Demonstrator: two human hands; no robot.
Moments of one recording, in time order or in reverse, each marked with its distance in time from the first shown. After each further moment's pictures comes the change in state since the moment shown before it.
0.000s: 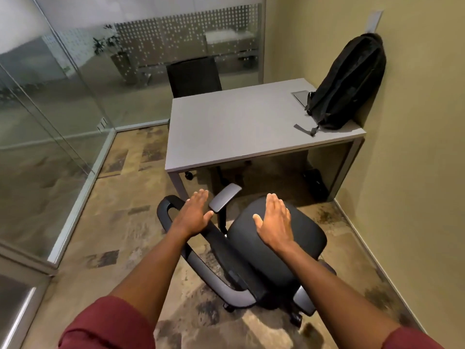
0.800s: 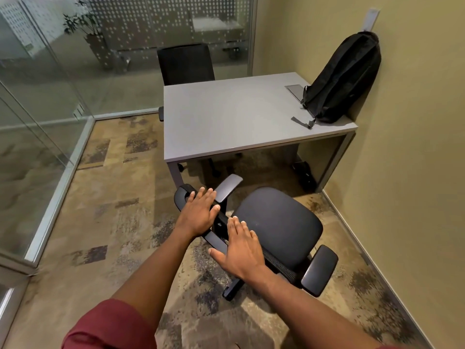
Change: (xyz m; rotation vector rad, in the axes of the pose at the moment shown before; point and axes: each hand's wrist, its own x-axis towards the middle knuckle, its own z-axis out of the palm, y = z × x) left_hand -0.020 -0.065 0.010 0.040 0.037 0.175; right_hand -0.090 -0.114 0.095 -0.193 -0.198 -0.141
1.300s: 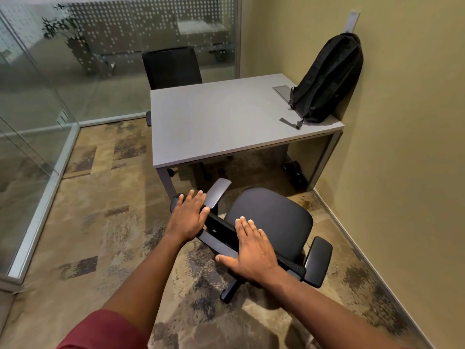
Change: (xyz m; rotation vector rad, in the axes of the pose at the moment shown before) left_hand 0.006 -0.007 -0.001 0.019 0.046 0.010; right_hand -0.001 0.041 -0.017 -0.035 0.048 -0.011
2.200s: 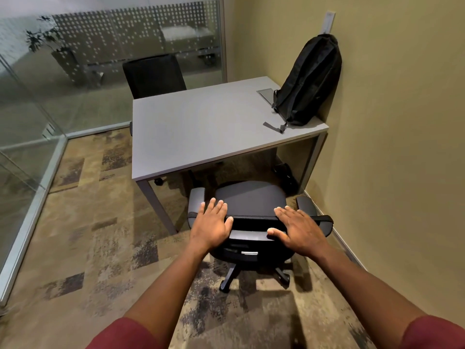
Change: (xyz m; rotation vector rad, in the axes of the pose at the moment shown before) left_hand 0.060 0.140 0.028 0.072 -0.182 0.037; right_hand 0.027 0.208 -0.086 -0.159 -0.001 -0.005
